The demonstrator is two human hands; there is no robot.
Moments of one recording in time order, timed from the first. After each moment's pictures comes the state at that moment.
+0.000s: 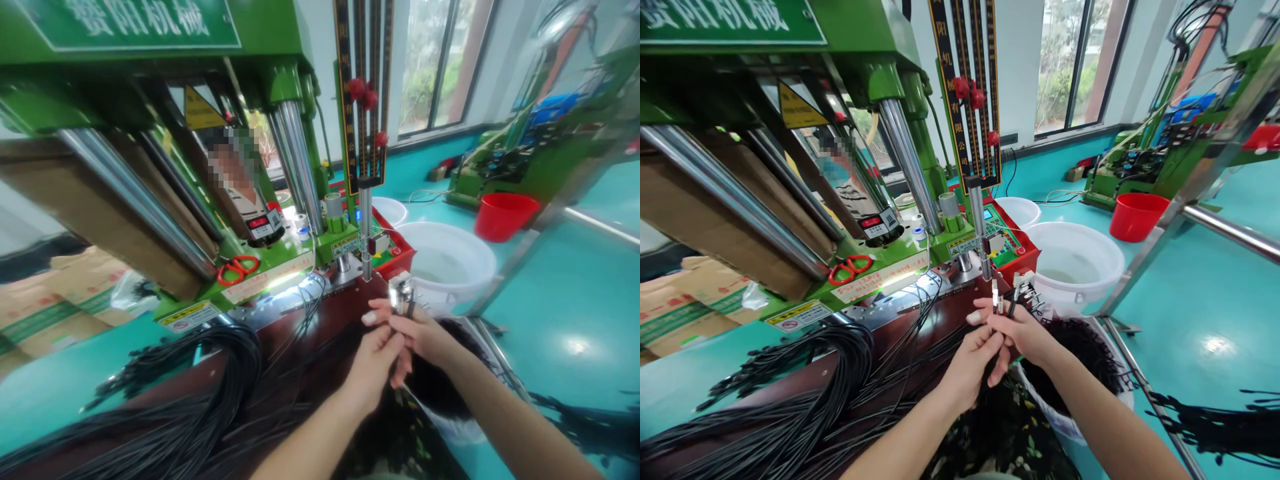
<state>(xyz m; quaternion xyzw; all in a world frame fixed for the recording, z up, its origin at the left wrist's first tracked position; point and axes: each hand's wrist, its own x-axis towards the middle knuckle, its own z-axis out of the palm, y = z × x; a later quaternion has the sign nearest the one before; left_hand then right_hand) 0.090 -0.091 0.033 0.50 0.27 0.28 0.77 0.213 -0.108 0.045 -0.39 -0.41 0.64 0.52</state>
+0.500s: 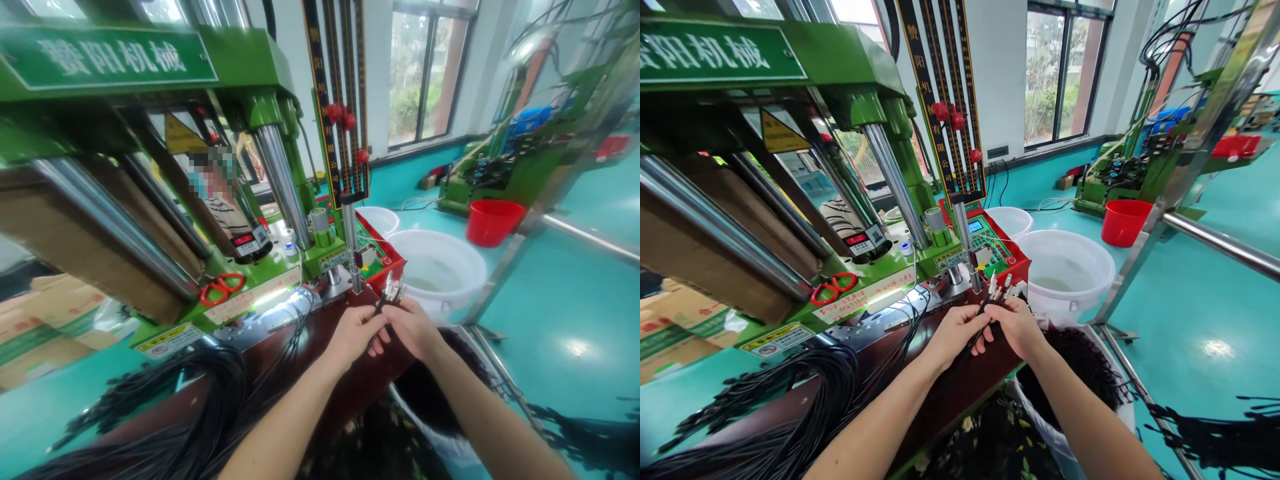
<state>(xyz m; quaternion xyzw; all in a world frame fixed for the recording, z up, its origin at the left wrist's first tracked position) 0.103 -0.038 0.071 0.66 0.29 0.21 0.66 0.228 -0.089 0.051 -0.32 -0.39 0.56 0.66</state>
